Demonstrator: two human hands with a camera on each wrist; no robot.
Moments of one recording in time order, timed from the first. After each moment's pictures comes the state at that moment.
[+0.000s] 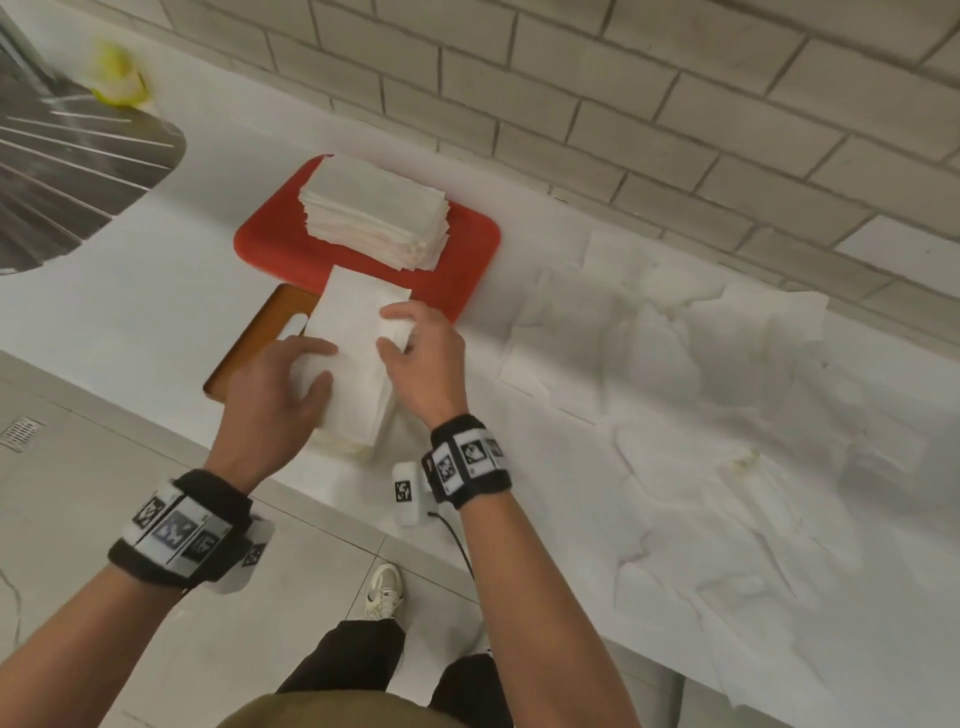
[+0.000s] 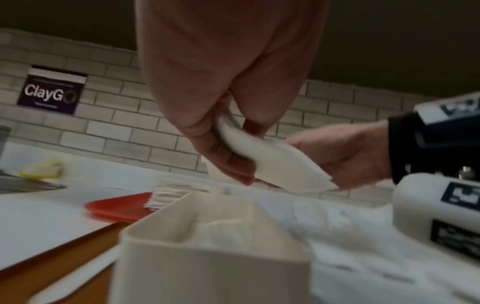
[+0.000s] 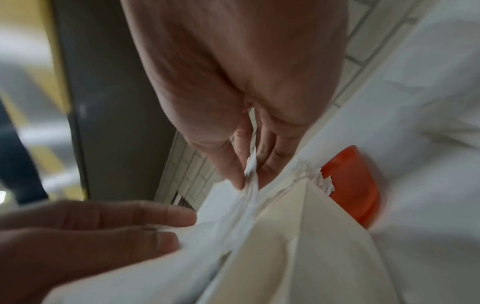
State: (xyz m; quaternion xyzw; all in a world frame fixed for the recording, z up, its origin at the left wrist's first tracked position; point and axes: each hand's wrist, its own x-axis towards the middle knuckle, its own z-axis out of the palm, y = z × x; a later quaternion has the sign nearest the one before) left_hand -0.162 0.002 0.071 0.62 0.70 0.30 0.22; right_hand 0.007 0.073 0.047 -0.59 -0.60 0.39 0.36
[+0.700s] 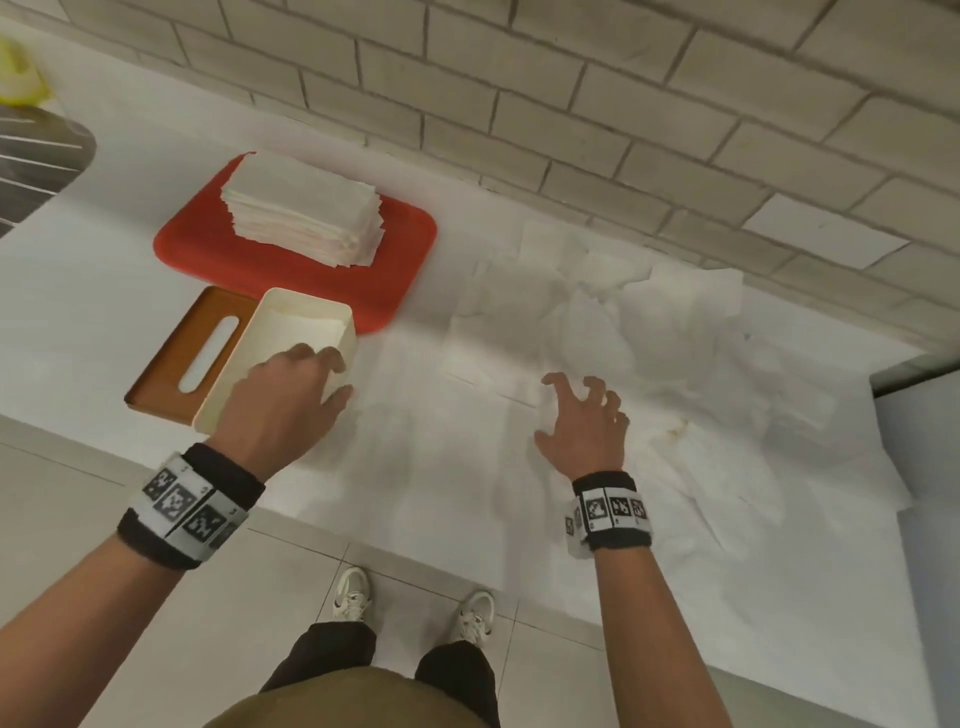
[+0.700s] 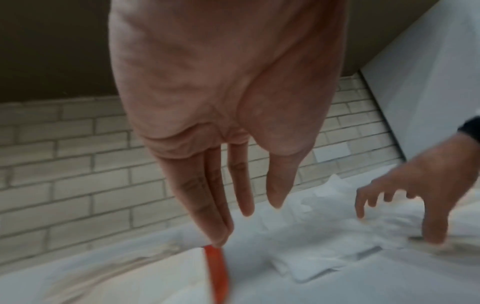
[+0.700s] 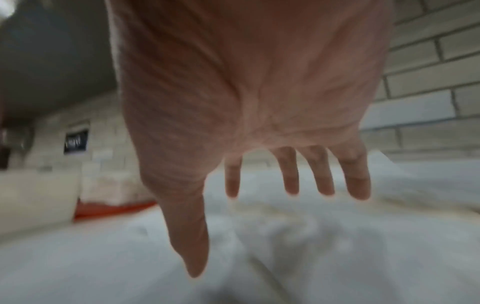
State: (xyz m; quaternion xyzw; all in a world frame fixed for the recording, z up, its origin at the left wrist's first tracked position) left_hand -0.090 0.019 0.082 0.75 0.65 0.05 0.09; right_hand 0.260 0.009 -0.004 -0.78 -0.61 0.14 -0.02
